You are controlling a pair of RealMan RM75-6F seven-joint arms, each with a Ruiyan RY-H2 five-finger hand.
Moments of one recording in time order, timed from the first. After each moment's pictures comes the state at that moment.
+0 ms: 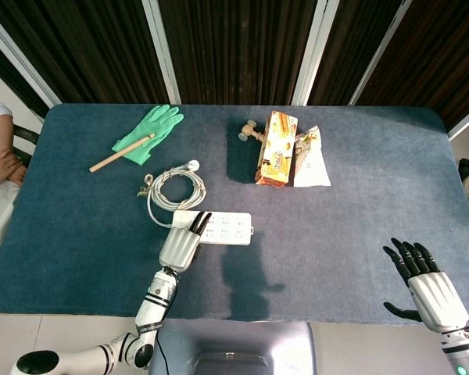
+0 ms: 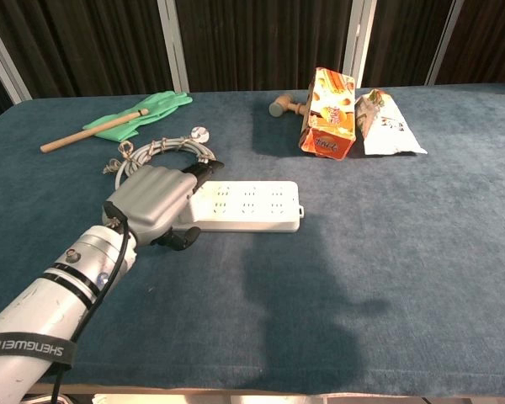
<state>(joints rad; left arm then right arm) -0.64 -2.07 -0.22 -1.01 1.34 1.18 0.56 0.06 -1.05 -0.07 -1.64 -1.70 1.46 -0.05</state>
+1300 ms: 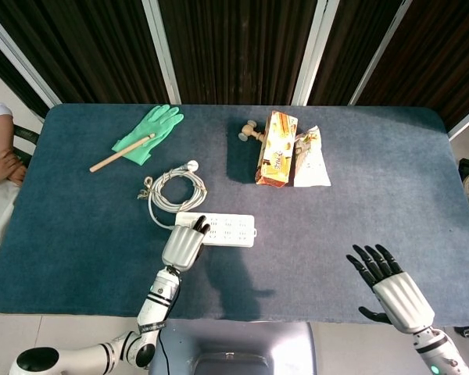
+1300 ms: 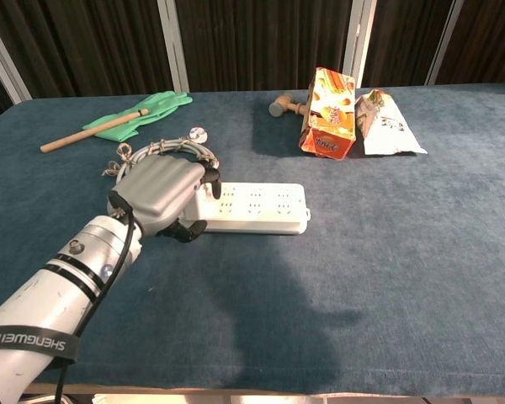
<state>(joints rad) -0.66 -2.04 -0.22 -1.07 1.34 1.21 0.60 0.12 -1.11 -0.08 -1.66 -1.84 1.41 -0.20</state>
